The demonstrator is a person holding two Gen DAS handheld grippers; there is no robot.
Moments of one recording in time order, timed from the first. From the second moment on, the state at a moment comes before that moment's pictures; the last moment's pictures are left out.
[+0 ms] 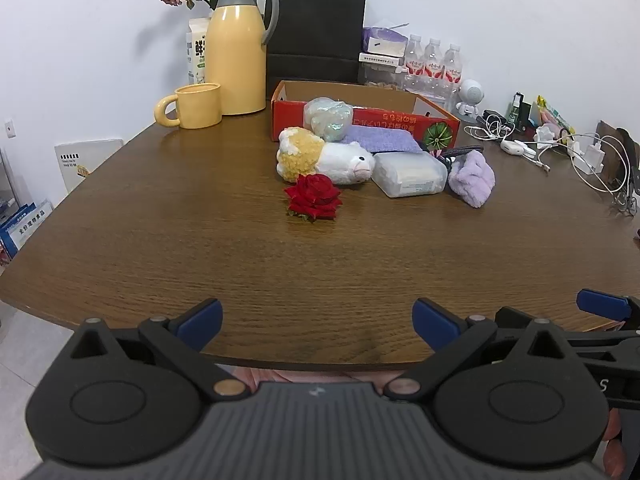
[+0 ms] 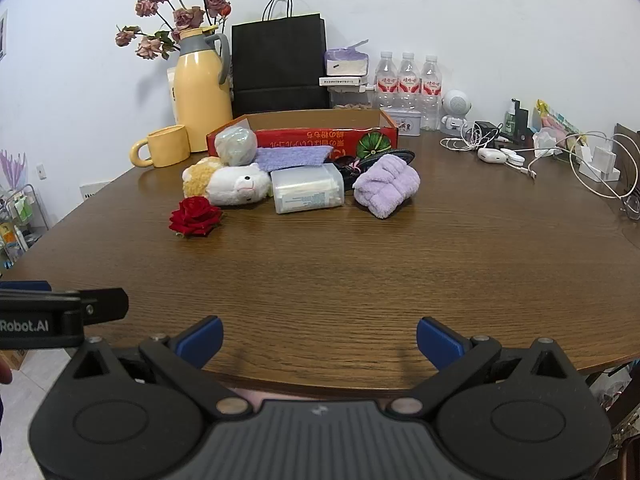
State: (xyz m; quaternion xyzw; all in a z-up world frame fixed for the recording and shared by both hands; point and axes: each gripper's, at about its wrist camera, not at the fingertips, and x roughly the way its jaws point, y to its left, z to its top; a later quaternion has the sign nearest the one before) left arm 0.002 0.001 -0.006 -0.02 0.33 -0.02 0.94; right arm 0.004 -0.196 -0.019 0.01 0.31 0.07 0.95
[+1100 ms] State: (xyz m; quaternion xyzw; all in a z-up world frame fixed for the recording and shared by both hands) left arm 0.003 0.000 -0.010 -0.02 0.33 -0.01 0.94; right arm 0.002 -0.200 -0.016 -0.01 0.29 0.04 0.96
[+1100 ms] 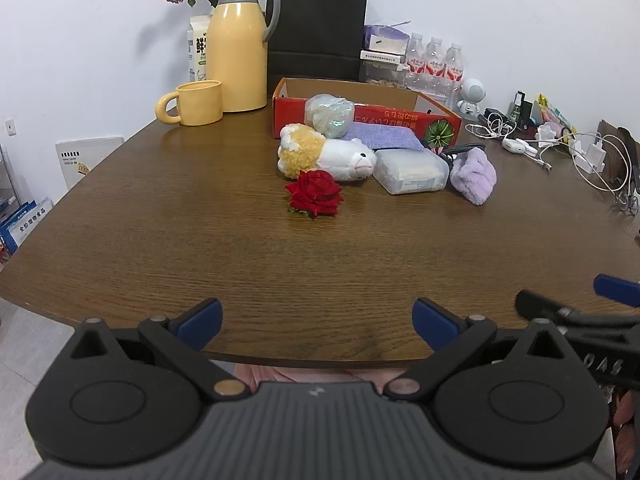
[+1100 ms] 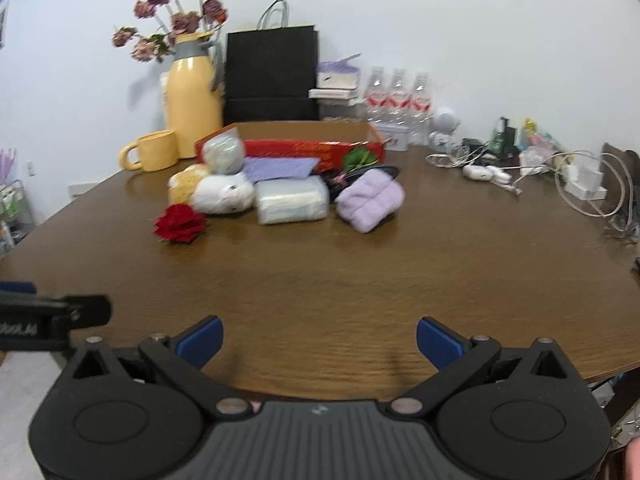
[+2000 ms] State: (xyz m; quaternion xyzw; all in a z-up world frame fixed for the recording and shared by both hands) left arm 0.000 0.004 -0.004 0.00 0.29 -0.03 0.96; right arm 0.002 -0.212 -0.015 0.03 0.27 0.07 0.96
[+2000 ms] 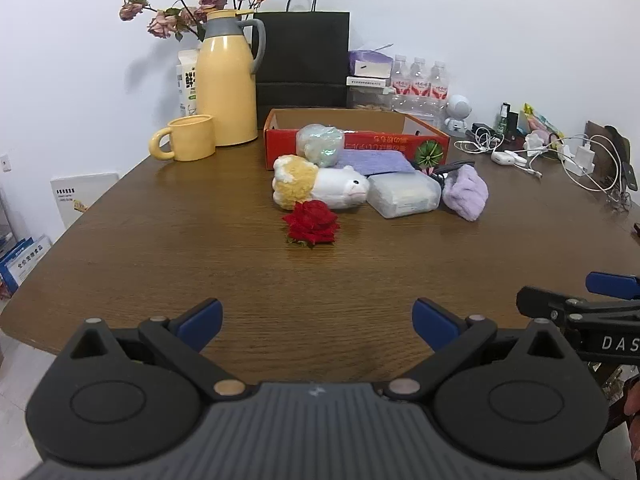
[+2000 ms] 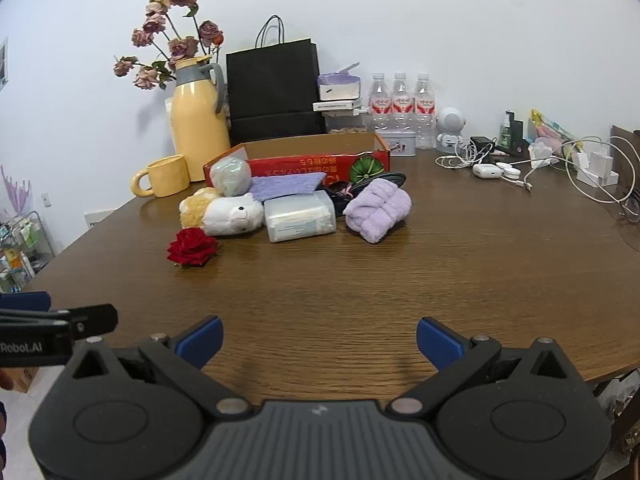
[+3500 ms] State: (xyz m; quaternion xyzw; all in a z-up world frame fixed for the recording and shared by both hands) left arm 0.127 0.012 -0.043 0.02 0.32 -0.06 0.95; right arm 0.199 -0.260 -0.035 0.09 0.31 0.06 0.94
